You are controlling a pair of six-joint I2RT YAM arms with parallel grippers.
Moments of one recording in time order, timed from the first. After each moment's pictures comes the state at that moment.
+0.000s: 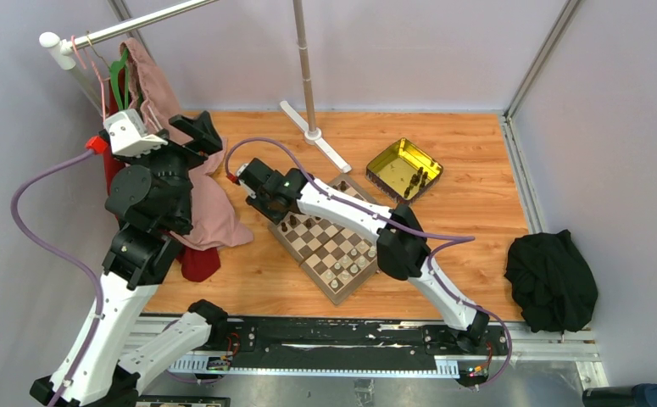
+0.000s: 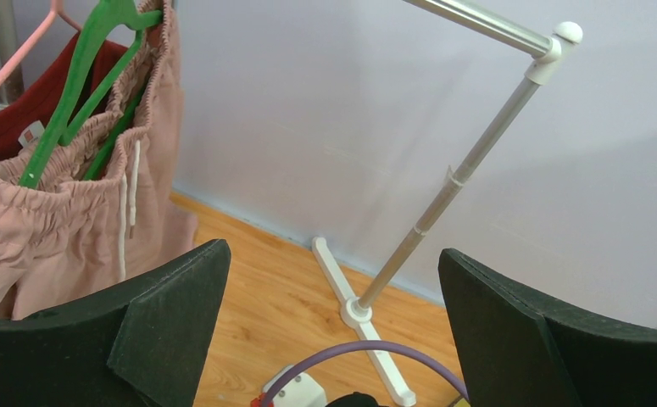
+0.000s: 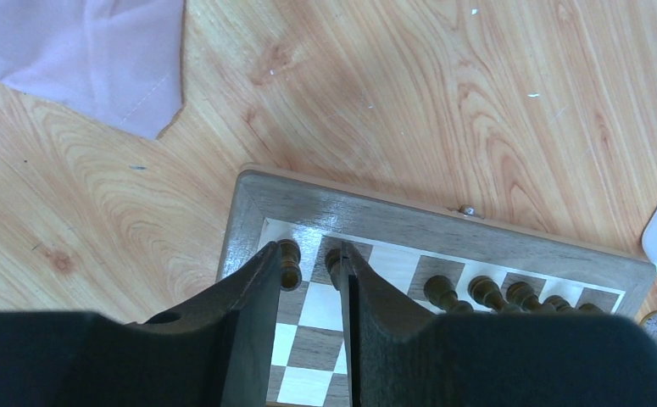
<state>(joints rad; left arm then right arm) -0.47 0.79 1.21 -0.17 -0.68 -0.27 1.05 2.37 2.28 -0.87 0.16 -0.04</state>
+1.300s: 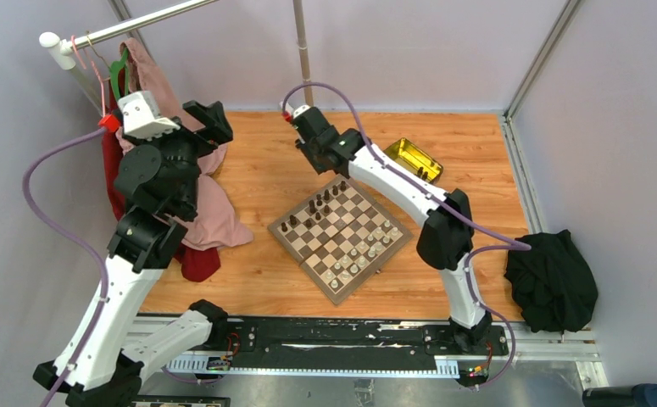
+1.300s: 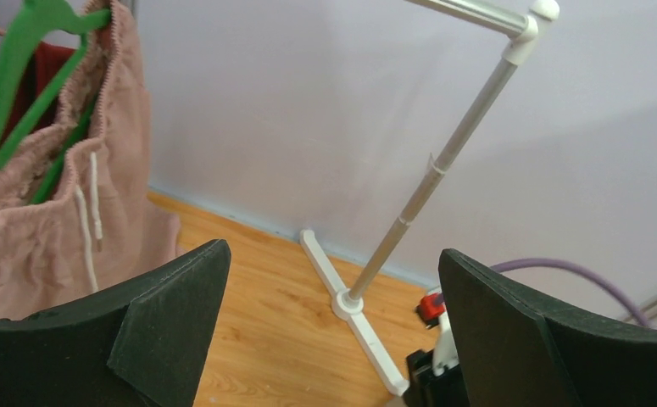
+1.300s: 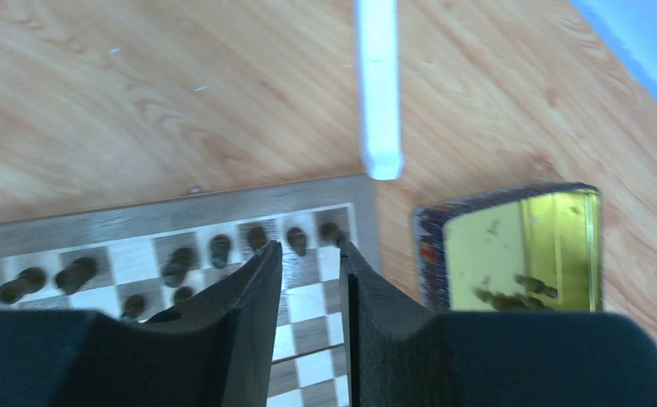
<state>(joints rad) -0.47 0.87 1.30 -0.21 -0.63 -0.26 0.84 2.13 2.11 -0.79 0.33 -0.04</state>
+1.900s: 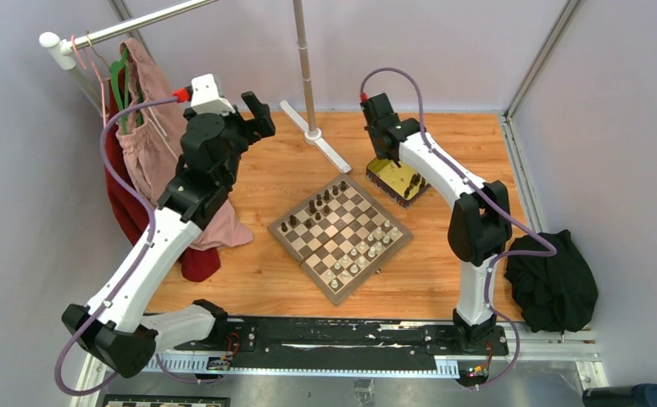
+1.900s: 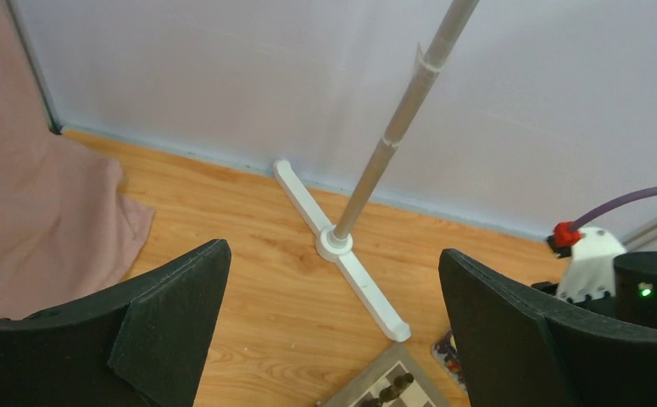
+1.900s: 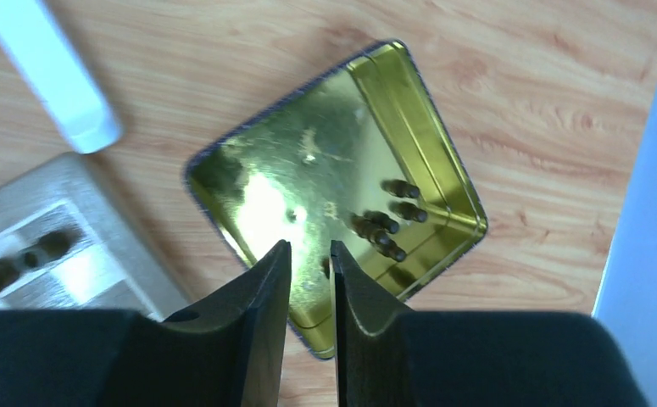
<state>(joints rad) -0.47 1.11 1.29 -0.15 -0.50 -0.31 0.53 1.96 1.81 -0.70 0.44 0.01</state>
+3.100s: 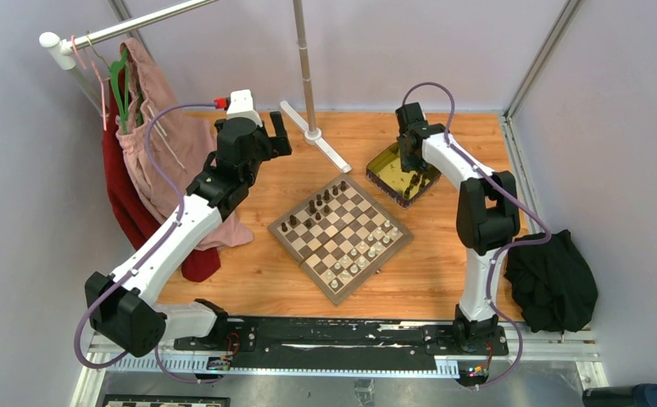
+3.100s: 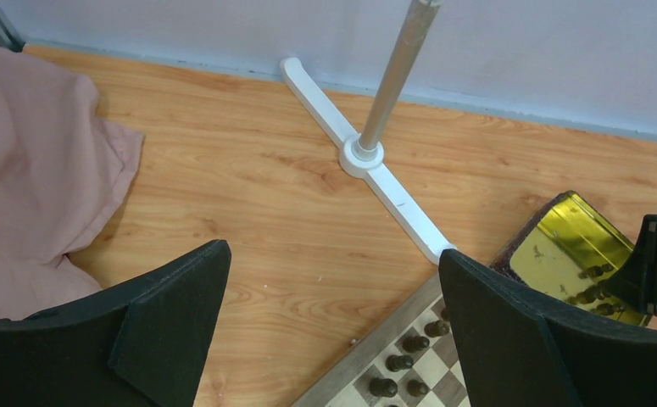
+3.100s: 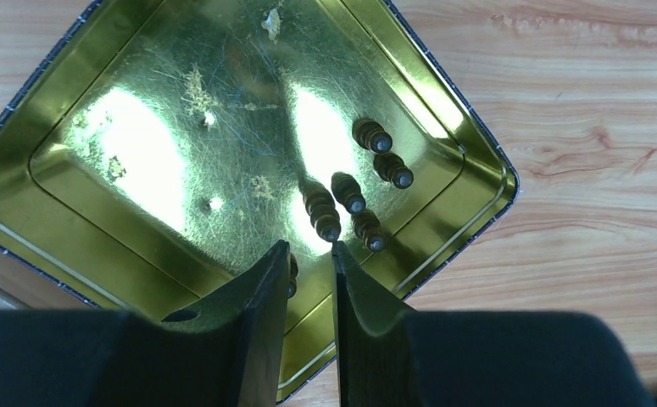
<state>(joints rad) -0.47 1.25 1.18 -0.16 -0.42 -0.30 0.29 2.00 1.66 -0.69 0.28 0.17</state>
